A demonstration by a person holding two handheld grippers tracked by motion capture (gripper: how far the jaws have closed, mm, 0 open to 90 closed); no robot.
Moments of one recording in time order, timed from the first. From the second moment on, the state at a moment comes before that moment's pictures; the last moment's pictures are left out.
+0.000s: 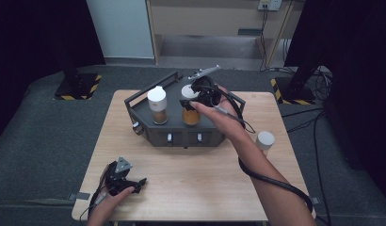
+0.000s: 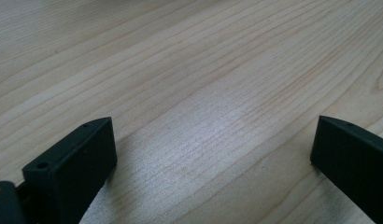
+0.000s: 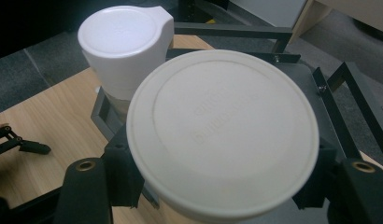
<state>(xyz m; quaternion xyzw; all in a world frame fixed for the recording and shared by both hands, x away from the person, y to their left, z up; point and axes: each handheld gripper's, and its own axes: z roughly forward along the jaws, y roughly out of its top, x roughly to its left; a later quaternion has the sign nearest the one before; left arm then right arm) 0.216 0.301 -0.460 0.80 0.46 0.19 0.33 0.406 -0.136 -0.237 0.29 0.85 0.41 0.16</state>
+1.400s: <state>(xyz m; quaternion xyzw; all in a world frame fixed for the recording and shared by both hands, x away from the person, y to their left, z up) 0.218 0.301 -0.461 0.80 0.46 0.19 0.33 0.429 -0.113 -0.260 0.30 0.85 0.40 0.15</state>
